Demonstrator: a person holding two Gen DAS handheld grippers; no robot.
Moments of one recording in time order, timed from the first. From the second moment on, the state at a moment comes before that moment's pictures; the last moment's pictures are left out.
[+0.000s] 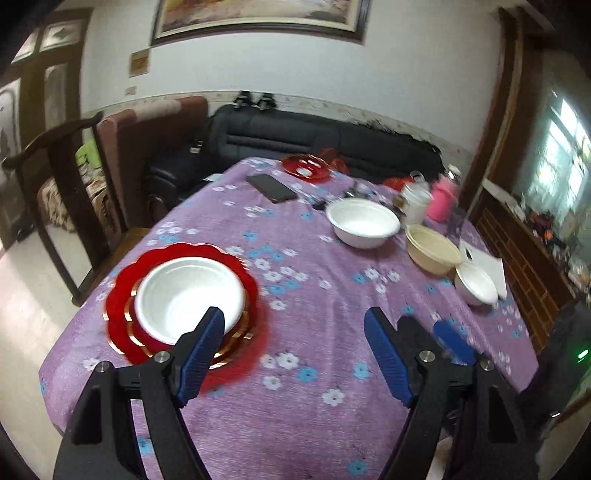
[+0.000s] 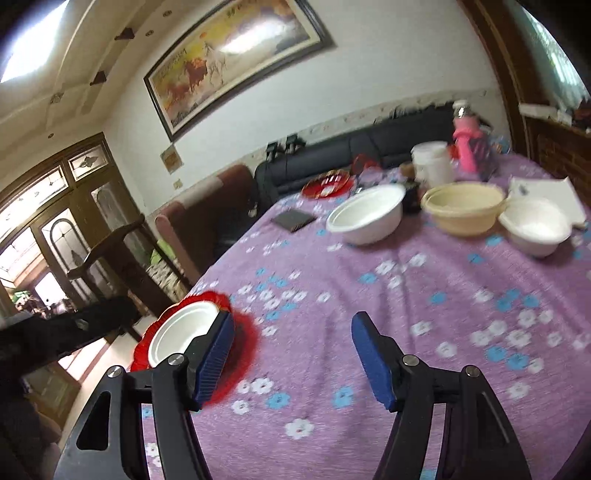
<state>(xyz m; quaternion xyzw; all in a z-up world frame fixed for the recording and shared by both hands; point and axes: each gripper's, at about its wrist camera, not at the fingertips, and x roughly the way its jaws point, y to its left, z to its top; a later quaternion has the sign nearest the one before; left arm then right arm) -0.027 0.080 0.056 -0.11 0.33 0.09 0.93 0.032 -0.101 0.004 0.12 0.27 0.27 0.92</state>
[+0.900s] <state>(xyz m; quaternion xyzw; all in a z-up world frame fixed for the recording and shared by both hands) 0.038 -0.031 0.124 -0.08 0.27 0.06 0.96 0.149 -0.207 -0.023 0.14 0.30 0.11 0.94</state>
